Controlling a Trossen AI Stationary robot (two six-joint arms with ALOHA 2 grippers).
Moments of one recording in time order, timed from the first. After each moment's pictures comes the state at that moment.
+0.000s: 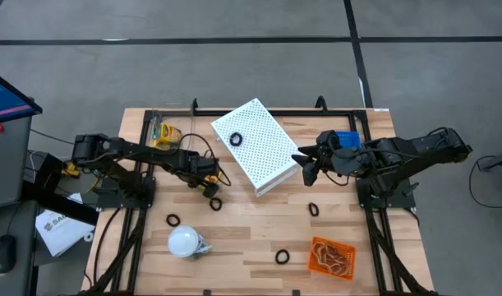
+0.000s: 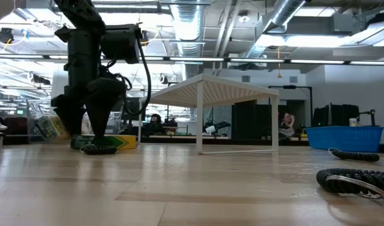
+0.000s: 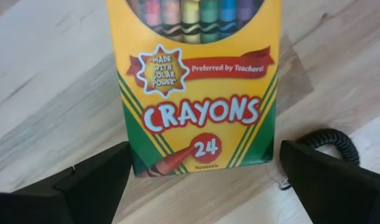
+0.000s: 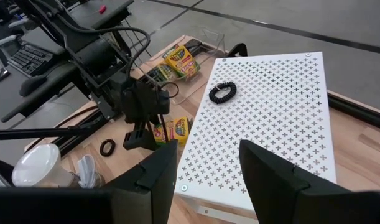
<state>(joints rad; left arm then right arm) 0.09 1.49 0.75 -0.67 -0.02 -0.85 0.29 1.16 1.27 -0.71 0.68 0.76</state>
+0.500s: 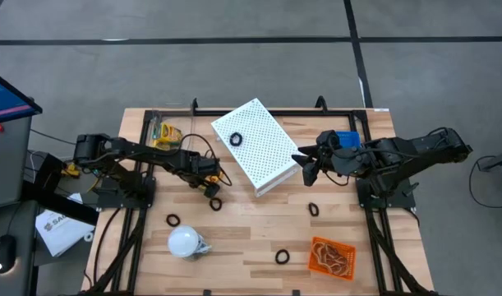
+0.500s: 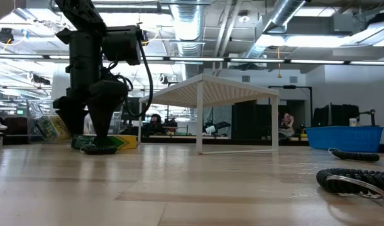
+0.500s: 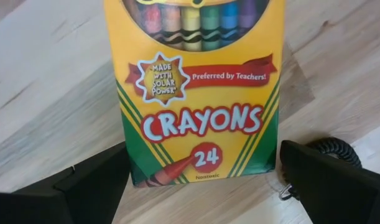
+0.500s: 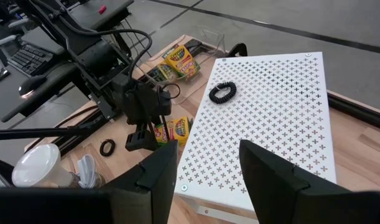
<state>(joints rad) 0.09 1.50 0.75 -0.65 -0.03 -0.85 0.29 1.16 1.27 -0.71 0.68 0.76</state>
